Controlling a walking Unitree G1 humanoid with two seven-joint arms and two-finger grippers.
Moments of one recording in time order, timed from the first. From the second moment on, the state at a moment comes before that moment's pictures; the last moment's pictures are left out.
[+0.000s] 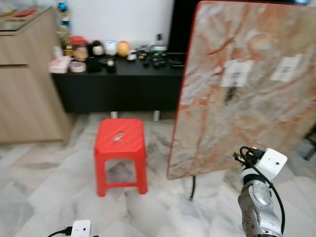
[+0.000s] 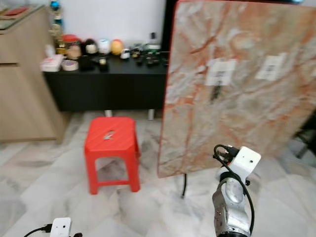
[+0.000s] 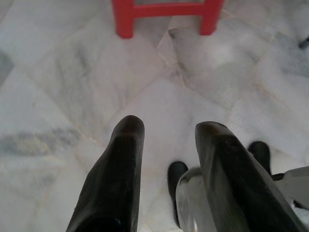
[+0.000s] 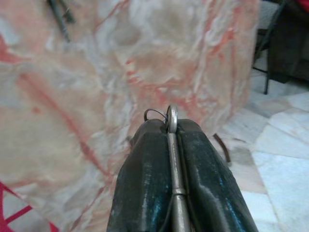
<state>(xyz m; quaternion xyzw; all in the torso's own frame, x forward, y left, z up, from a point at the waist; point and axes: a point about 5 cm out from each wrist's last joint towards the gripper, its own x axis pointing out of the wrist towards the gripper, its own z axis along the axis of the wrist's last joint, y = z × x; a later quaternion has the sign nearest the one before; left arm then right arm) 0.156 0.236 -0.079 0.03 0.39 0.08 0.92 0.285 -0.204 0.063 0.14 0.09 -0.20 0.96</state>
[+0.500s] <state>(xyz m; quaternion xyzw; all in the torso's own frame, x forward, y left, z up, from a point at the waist) 0.159 0.236 -0.079 0.02 0.39 0.08 0.92 0.286 -0.207 0.066 0.14 0.08 -0.21 0.96</state>
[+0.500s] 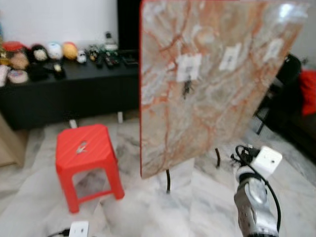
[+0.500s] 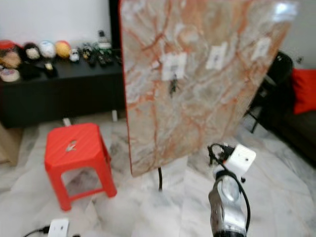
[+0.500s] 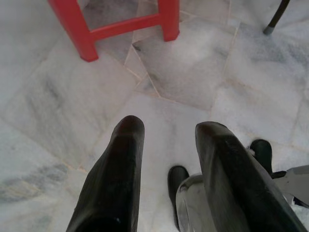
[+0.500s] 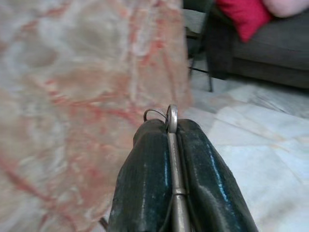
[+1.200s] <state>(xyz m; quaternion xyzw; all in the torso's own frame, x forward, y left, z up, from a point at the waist) 0.145 0.234 -0.086 0.00 0.41 0.08 0.91 0.289 -0.206 0.068 0.14 0.07 -0.21 0.96</state>
